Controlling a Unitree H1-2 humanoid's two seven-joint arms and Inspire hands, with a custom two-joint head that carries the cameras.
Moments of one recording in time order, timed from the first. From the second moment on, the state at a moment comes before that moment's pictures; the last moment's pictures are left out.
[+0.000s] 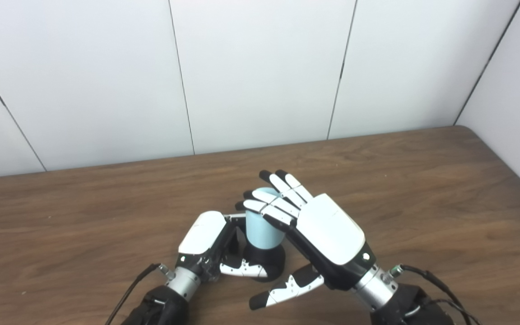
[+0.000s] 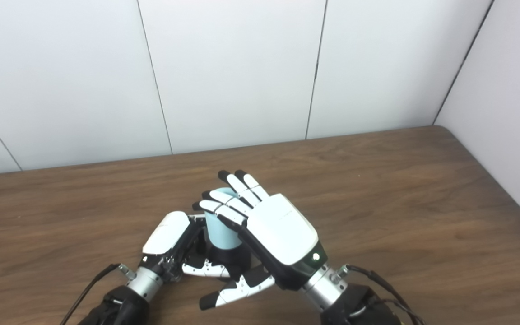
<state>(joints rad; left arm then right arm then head) -0.38 0.20 -0.61 0.28 0.64 -0.17 0.10 0.01 -0.20 0.21 -0.59 -1.00 -0.16 0.22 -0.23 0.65</state>
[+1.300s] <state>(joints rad) -0.38 0.20 -0.61 0.28 0.64 -0.17 0.10 0.03 -0.20 0.17 -0.58 -0.96 -0.20 0.16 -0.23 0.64</state>
